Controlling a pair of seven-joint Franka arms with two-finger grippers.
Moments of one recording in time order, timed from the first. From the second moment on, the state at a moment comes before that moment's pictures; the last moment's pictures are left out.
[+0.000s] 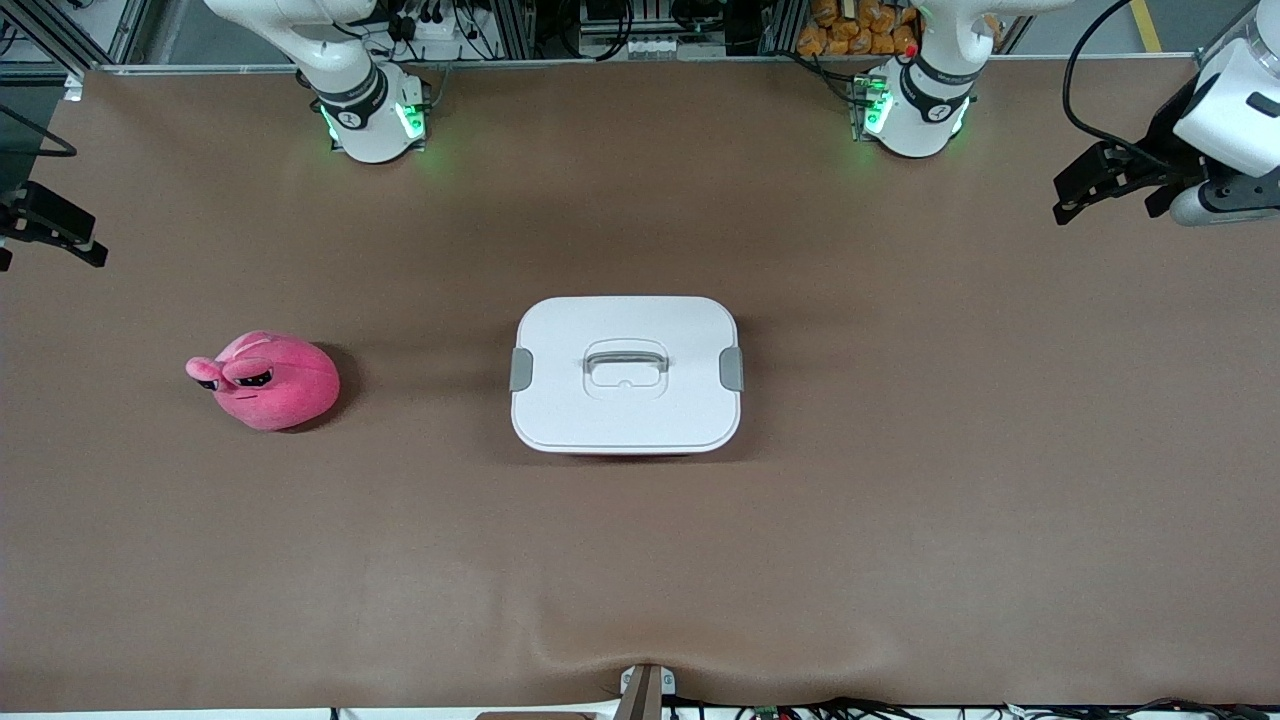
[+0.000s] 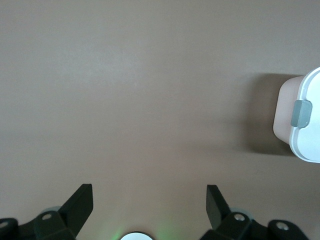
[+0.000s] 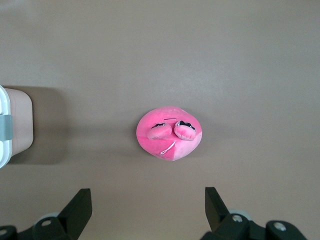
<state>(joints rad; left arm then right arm) -0.05 -0.12 -0.09 -1.63 0.00 1.51 -0.20 -0.01 0.00 -0.08 -1.49 0.00 1.52 -0.12</state>
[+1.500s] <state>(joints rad) -0.05 -0.10 -0.09 -1.63 0.00 1.47 -0.20 -0.01 0.04 -0.08 -1.49 0.00 1.51 -0.12</state>
